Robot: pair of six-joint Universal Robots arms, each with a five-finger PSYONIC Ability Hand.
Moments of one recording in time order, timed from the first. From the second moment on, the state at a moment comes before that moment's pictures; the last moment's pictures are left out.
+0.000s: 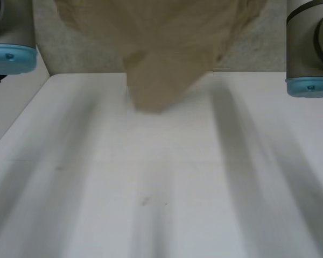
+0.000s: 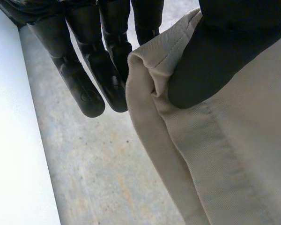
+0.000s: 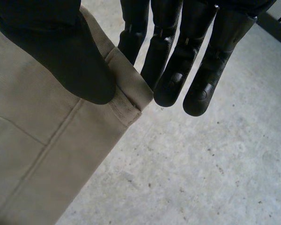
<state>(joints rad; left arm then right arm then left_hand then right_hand) 4.30 -1.96 -0.75 3.44 -1.74 3.39 2.02 -1.23 0.97 -0.48 1.68 2.69 1.13 1.20 1.19 1.20 0.96 0.95 1.17 1.18 1.19 0.98</state>
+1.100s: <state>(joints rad) 4.24 -1.63 -1.93 3.01 -1.72 3.49 1.92 -1.34 1.76 0.28 1.50 2.27 1.13 1.20 1.19 1.20 0.96 0.96 1.17 1.18 1.19 0.98</state>
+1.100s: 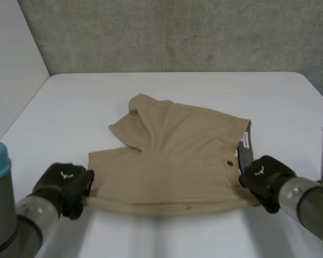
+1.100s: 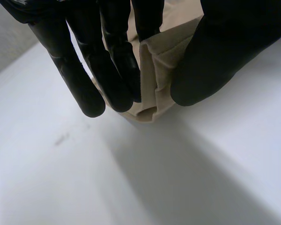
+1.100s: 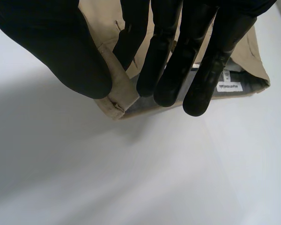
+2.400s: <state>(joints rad) 4.19 -2.83 -0.48 3.44 -1.58 3.79 1.90 -0.81 1.22 -0.18 1.73 2.45 1.10 1.15 1.16 1.16 0.93 0.75 0.90 0.91 0.93 0.77</state>
